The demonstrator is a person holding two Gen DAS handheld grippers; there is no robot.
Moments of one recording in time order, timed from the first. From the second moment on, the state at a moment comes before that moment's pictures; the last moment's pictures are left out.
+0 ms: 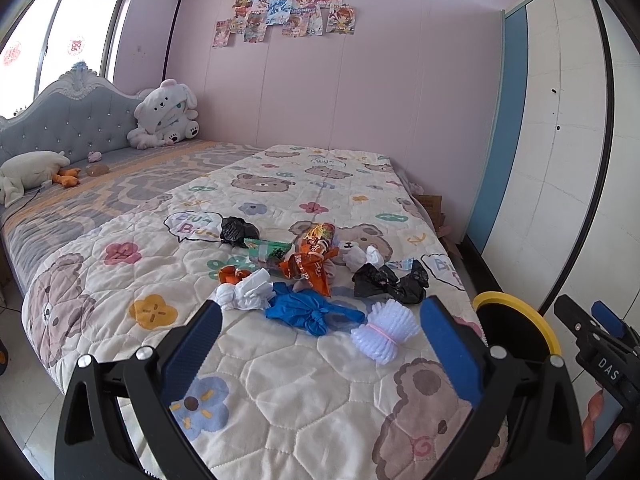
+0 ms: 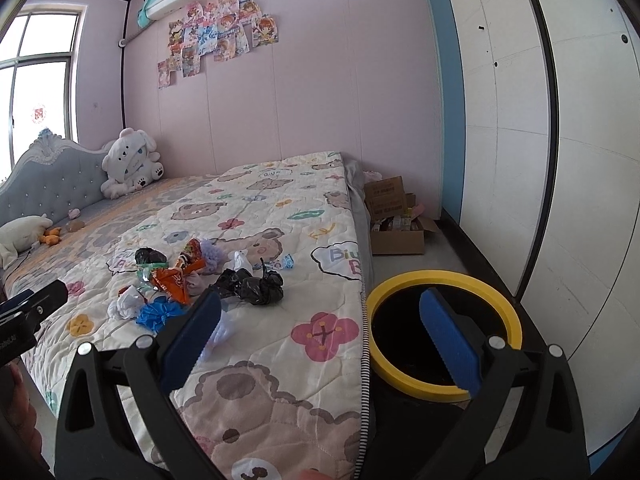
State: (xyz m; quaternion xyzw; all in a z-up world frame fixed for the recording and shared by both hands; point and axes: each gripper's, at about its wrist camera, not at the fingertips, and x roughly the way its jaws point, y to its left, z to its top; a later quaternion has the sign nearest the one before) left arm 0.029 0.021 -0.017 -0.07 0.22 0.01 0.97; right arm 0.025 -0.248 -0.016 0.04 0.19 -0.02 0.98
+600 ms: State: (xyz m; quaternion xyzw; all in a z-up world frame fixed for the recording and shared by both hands) left arm 0.103 0.080 -0.045 -0.08 0.28 0.07 0.96; right arm 0.123 -0.240 -0.041 0.03 0.26 0.05 0.96
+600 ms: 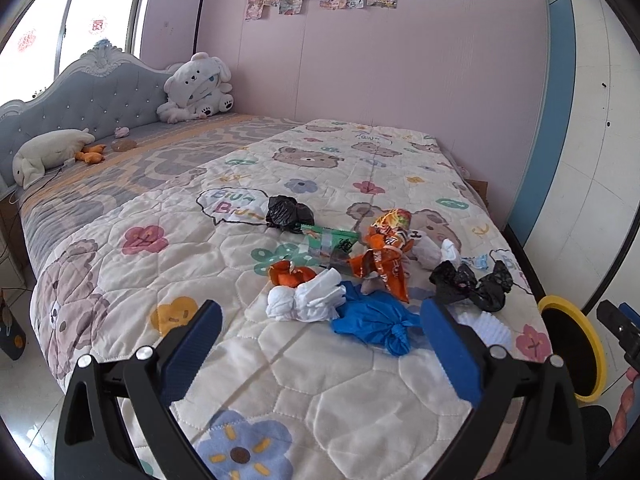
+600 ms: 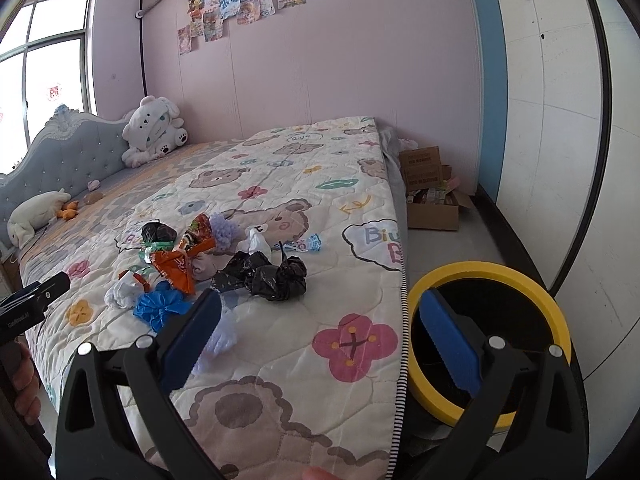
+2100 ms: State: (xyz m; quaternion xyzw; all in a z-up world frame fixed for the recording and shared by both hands) left arm 0.230 0.114 -0.140 -0.11 0.40 0.06 0.91; right arm 0.318 -0.192 -0.142 0.03 0.44 0.12 0.89
